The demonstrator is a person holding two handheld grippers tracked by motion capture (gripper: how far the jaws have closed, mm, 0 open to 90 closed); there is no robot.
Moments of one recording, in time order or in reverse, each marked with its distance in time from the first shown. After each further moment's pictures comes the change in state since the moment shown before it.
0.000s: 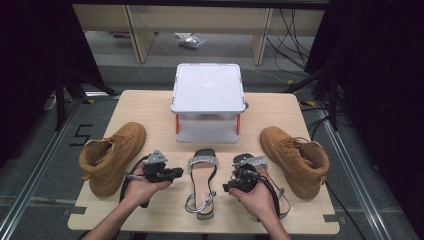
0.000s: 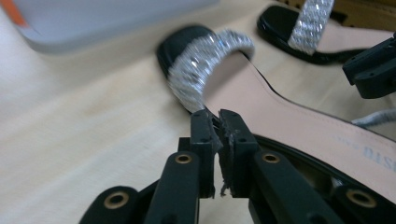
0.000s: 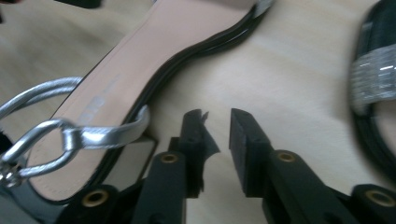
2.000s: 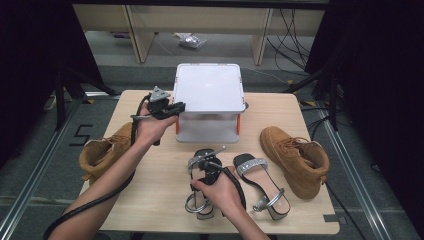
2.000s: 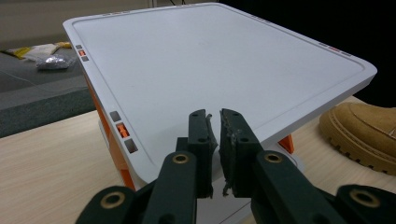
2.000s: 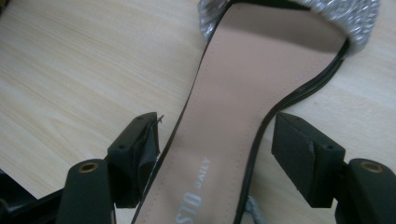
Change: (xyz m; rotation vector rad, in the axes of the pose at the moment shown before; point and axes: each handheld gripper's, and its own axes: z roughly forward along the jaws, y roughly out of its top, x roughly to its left) left arm 0.045 0.155 0.014 -0.248 0.219 0.026; right arm 0.077 0.047 0.042 0.156 -0.070 0.100
